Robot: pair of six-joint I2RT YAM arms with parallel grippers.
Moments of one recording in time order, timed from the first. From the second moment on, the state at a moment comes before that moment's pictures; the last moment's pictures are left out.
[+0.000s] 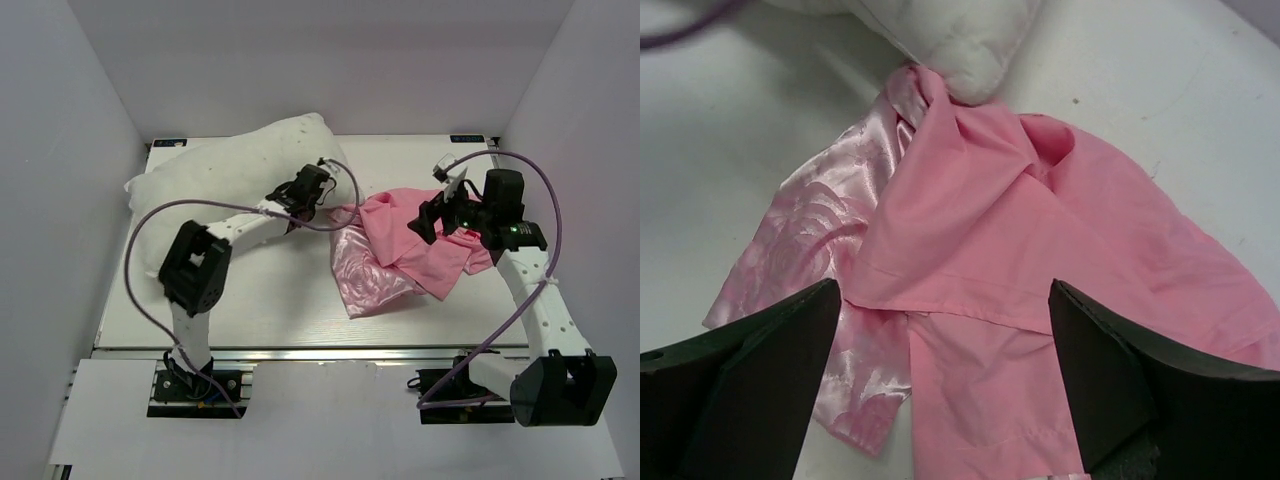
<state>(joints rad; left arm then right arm) -0.63 1.97 1.46 -0.21 -0.59 0.33 0.06 1.11 1.02 -0.45 -0.67 -0.43</state>
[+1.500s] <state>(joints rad) -0.61 1.11 0.99 -0.60 -0.58 -0.26 0.24 1.50 1.34 -0.32 -0.09 -0.25</state>
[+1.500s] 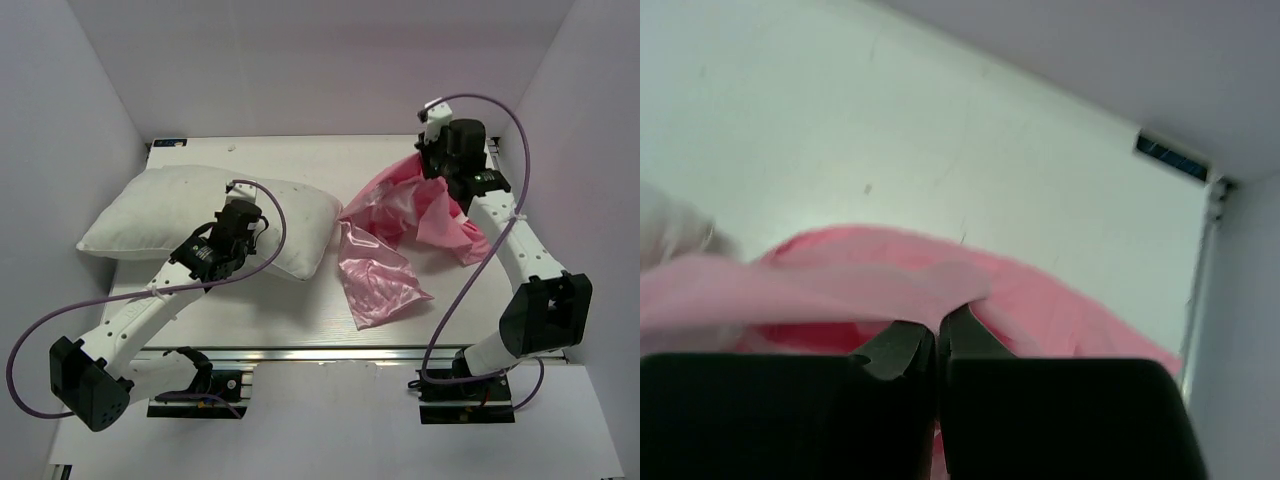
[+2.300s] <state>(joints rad) -0.61 1.12 0.99 -0.58 -0.58 -0.27 0.17 2.08 1.95 -0.22 -0.07 -0.42</state>
